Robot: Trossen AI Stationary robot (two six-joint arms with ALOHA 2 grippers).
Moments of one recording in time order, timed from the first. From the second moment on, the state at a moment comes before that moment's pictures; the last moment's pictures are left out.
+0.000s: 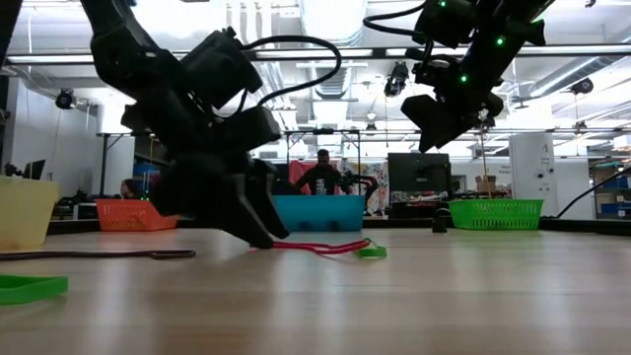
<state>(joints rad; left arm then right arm) -0.04 1.81 0.70 0.25 -0.01 0.18 -0.13 1.36 0.85 -0.49 0.78 0.50</state>
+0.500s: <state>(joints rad) 0.01 1.84 0.70 0.26 0.08 0.15 -0.13 1.36 0.85 -0.49 0.78 0.49</state>
